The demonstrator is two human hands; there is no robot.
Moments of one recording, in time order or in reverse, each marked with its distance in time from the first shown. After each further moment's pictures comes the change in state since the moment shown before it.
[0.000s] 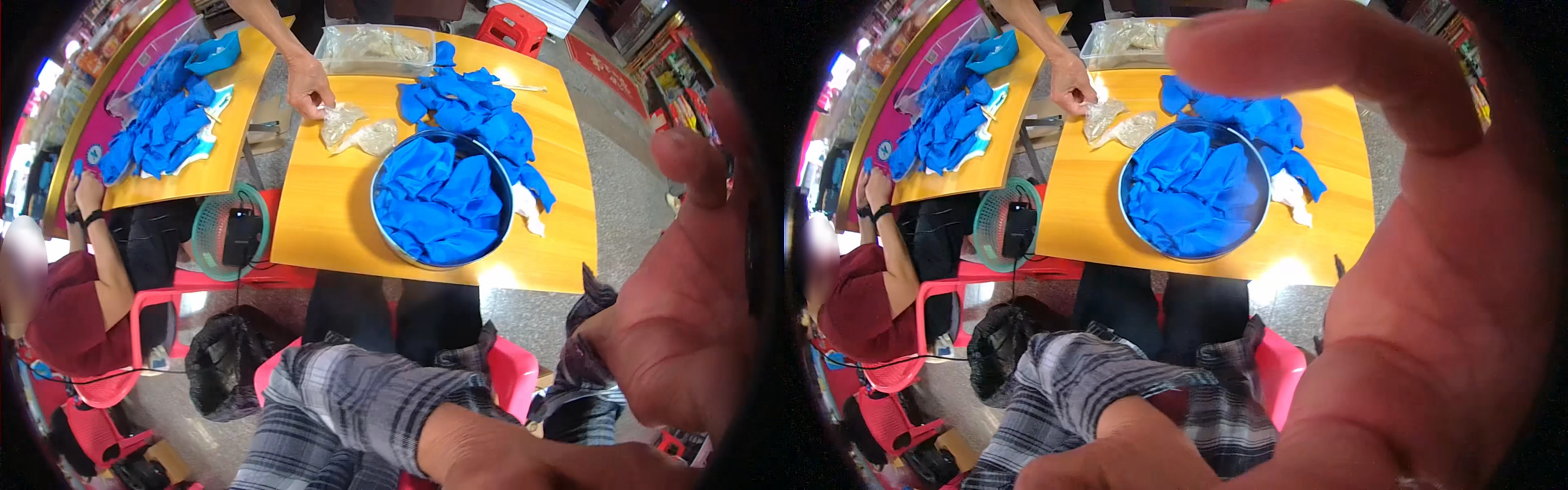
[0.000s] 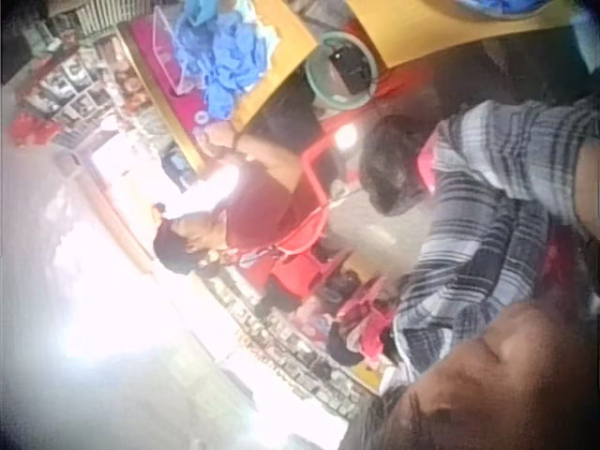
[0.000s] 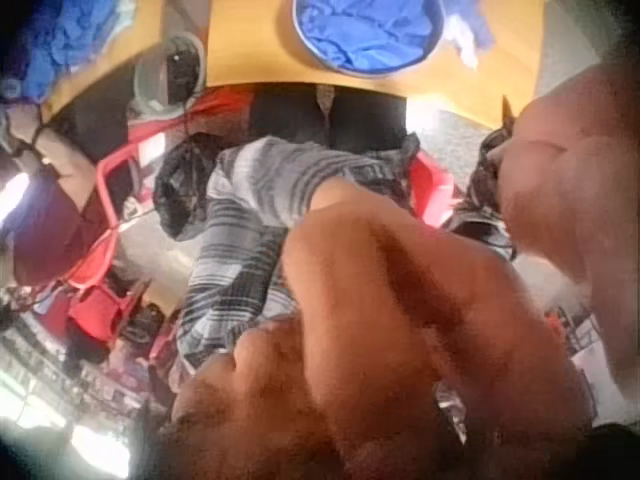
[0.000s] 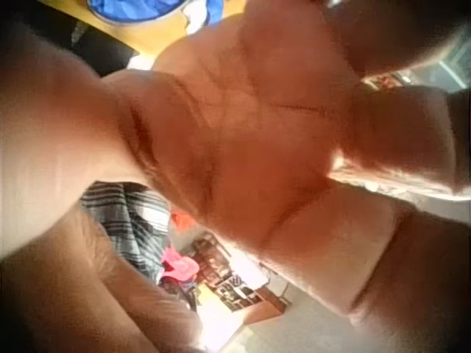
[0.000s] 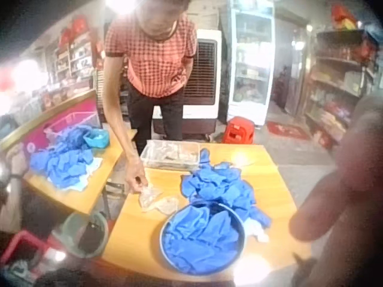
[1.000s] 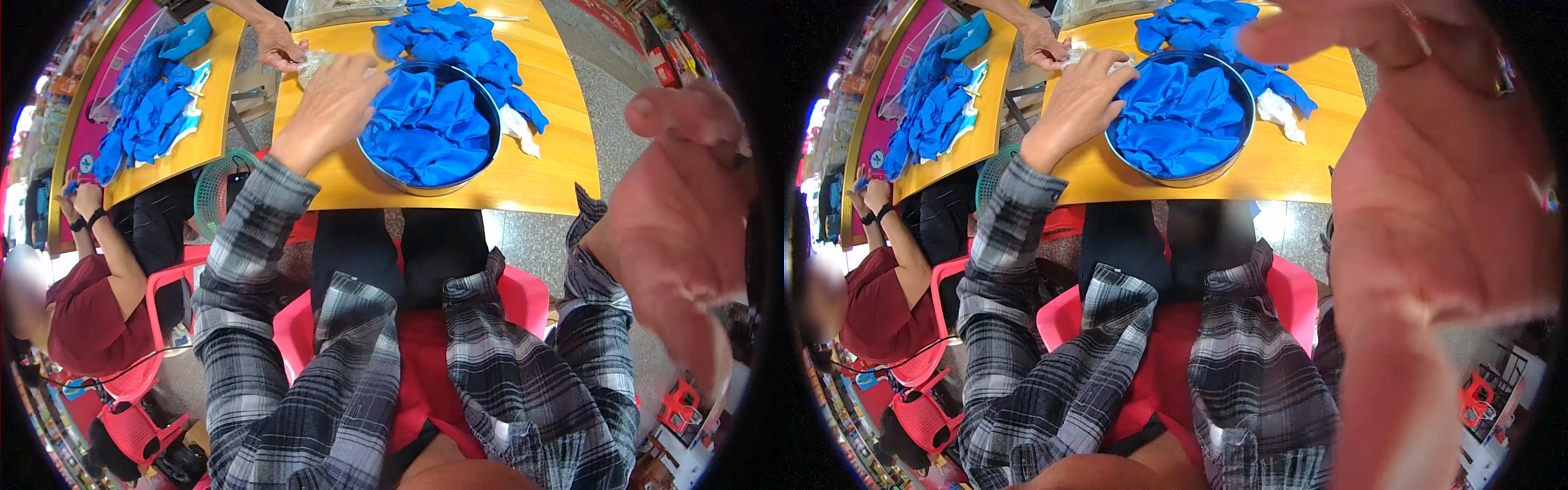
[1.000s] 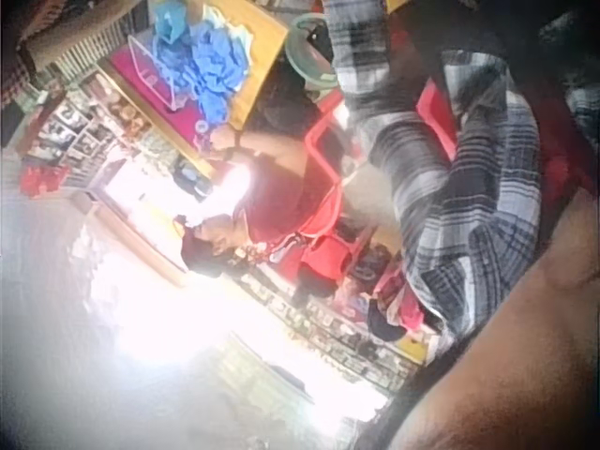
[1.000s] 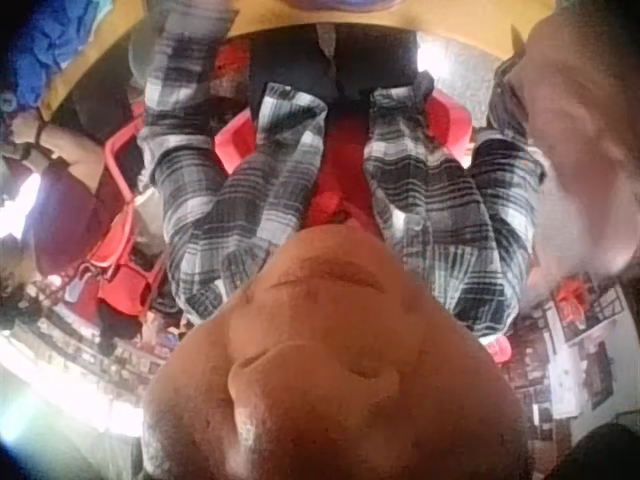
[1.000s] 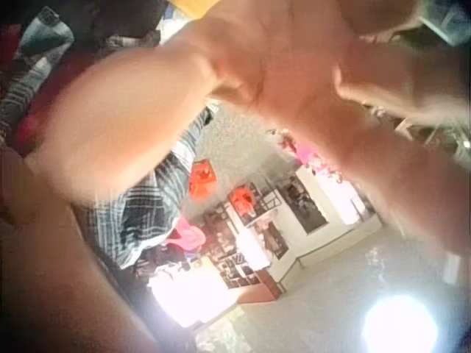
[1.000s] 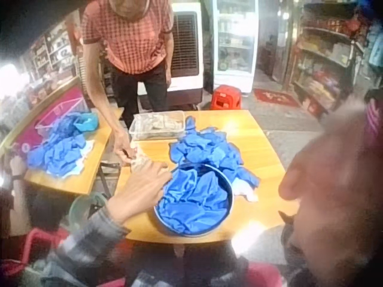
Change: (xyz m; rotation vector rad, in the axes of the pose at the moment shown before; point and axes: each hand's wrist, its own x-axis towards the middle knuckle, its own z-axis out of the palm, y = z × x) left_hand -0.168 0.043 -0.157 1.924 0.112 -0.803; right_hand -0.054 -0.052 -0.020 0.046 0.251 0.069
